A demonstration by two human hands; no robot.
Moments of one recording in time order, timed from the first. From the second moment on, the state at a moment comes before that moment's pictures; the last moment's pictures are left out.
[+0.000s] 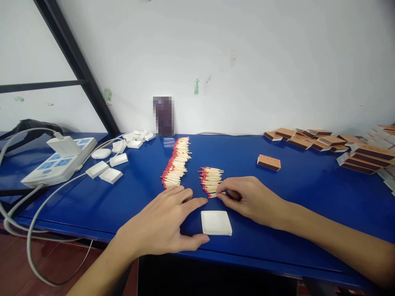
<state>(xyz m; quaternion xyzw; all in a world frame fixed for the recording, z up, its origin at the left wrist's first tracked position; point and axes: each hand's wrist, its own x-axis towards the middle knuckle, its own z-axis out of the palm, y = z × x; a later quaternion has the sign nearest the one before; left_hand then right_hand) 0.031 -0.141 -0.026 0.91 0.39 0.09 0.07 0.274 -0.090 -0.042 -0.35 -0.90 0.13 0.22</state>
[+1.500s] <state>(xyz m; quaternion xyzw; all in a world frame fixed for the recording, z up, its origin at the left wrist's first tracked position) 0.030 -0.142 -0.028 0.90 0.40 0.12 0.09 0.271 -0.098 -0.040 -0.37 -0.88 0.18 0.24</state>
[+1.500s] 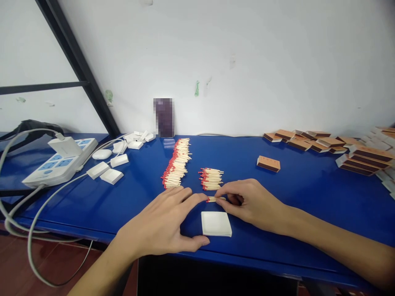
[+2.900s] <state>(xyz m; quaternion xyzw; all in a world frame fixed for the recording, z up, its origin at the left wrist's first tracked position) 0.031 -0.140 -0.028 0.91 0.40 0.09 0.06 0.279 -0.097 -0.040 -0.32 -0.90 0.16 0.25</state>
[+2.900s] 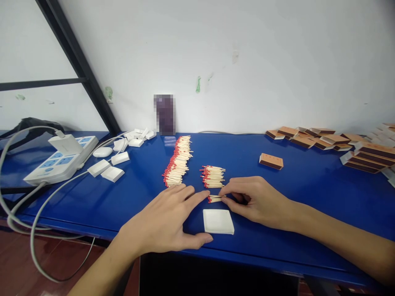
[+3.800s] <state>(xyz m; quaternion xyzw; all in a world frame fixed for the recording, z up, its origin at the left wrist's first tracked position) 0.032 -0.140 -0.025 0.92 0.38 0.09 0.06 0.285 -0.096 -0.039 -0.27 -0.94 0.06 0.20</state>
